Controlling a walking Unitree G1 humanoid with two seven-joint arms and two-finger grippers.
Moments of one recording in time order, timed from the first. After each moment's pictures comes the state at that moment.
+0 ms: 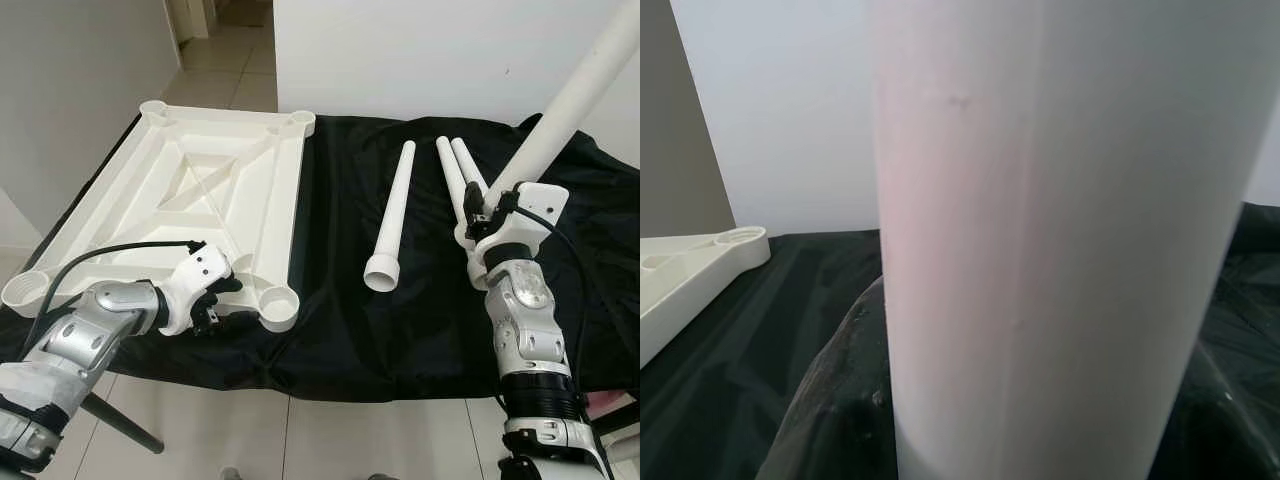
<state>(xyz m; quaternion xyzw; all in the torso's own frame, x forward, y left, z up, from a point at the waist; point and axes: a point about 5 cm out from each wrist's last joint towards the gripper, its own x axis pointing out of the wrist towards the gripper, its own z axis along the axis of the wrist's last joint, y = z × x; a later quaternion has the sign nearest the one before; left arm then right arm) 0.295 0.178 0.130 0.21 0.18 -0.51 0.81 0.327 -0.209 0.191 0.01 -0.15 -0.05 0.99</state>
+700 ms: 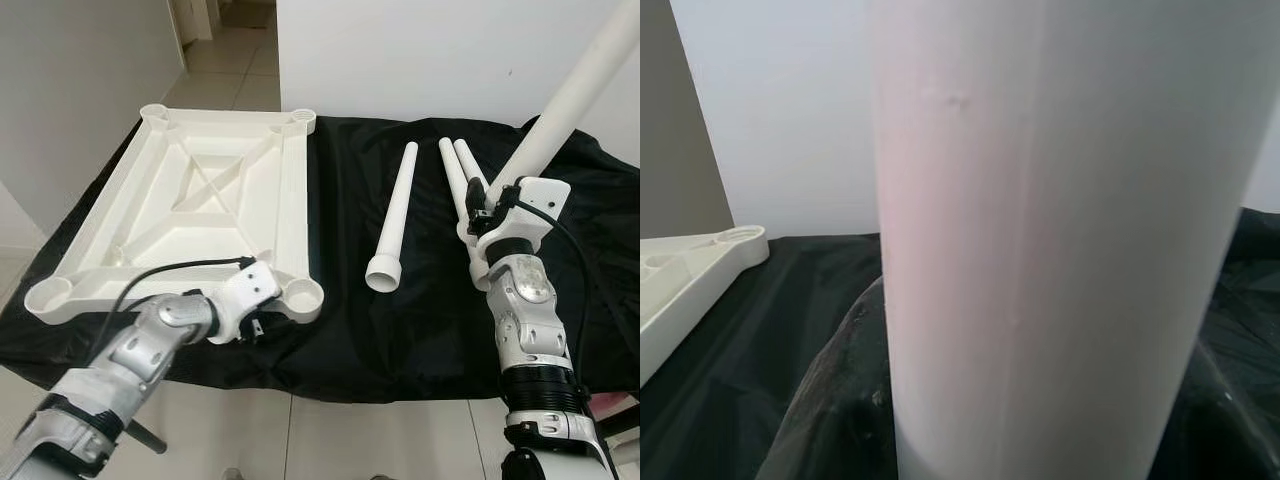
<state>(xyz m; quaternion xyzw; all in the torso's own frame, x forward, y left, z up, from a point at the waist) 0.292 0.106 0.107 0.22 0.13 -0.53 0.81 0.330 -0.211 0.193 0.00 -0.15 -0.06 0.99</state>
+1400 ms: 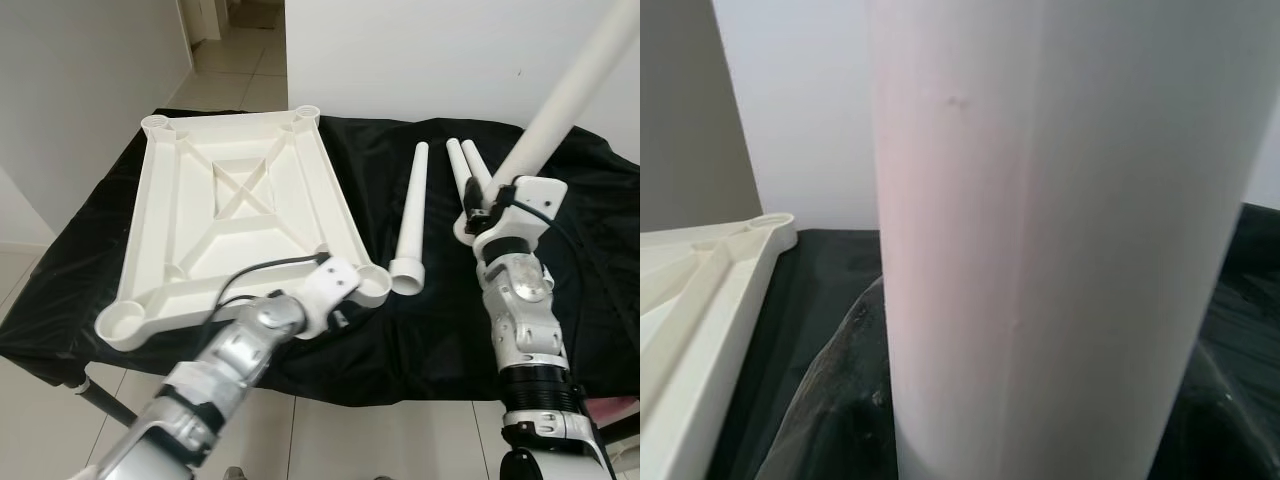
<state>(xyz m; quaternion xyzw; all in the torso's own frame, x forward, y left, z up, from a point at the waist) 0.296 0.007 0.113 0.16 0.10 -0.50 0.85 0.332 -0.203 0.192 0.00 -0.15 -0.05 0.99</state>
